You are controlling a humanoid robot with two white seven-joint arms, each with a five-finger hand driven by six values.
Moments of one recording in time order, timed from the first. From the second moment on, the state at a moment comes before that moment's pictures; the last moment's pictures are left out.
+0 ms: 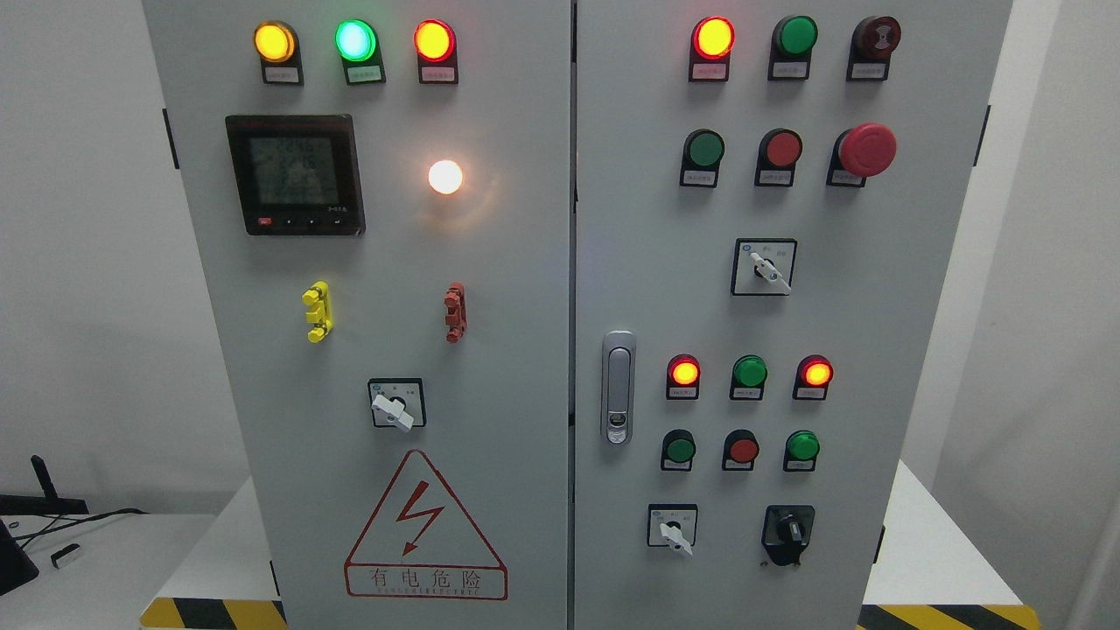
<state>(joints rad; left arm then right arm) -0.04 -0.09 0.08 0.06 0.00 -0.16 0.06 0.54 0.07 -0.15 -0.70 0.08 -0.55 -0.12</state>
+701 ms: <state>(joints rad) -0.04 -0.09 0.08 0.06 0.00 -0.16 0.06 0.69 0.03 -0.12 -1.08 0.08 -0.77 -0.29</state>
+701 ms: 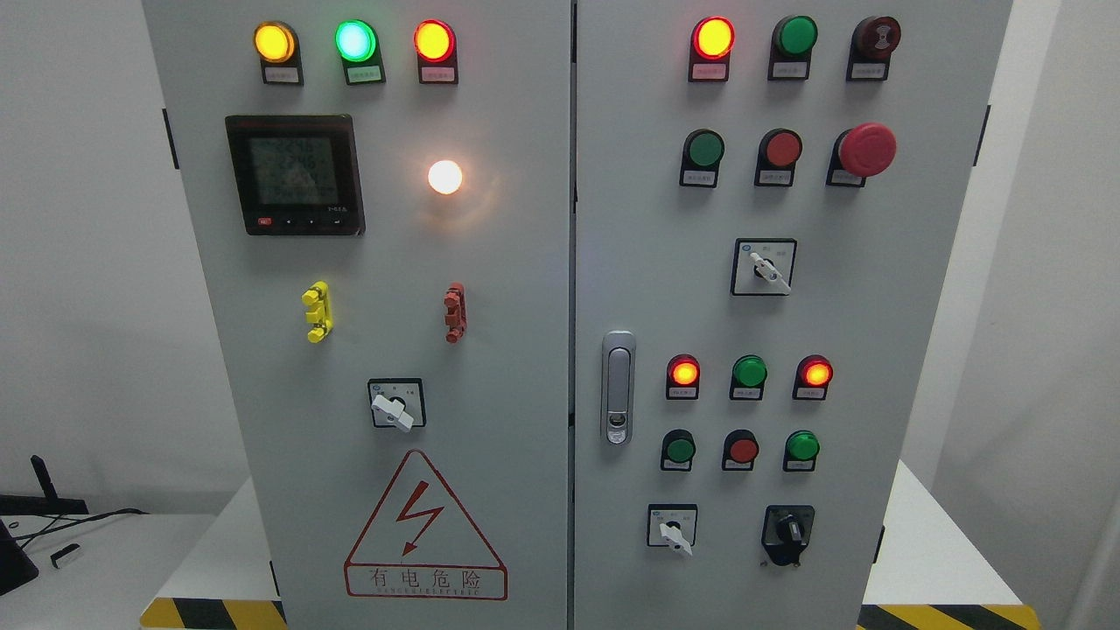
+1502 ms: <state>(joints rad) -0.04 -0.09 0.08 0.06 0.00 -0.16 0.06 0.66 0.01 -0.13 -1.59 0.08 -0.55 -0.29</state>
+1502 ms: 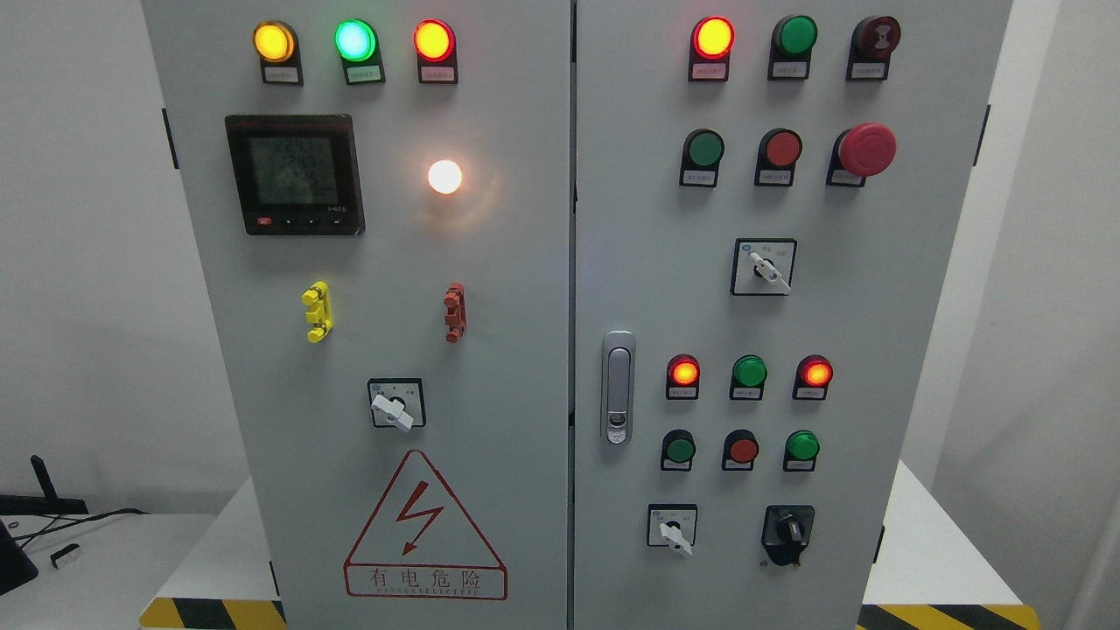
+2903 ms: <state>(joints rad) -0.04 -0.09 0.08 0.06 0.00 -0.16 0.06 0.22 0.05 -0.07 -1.97 0.21 -0.02 -0.37</state>
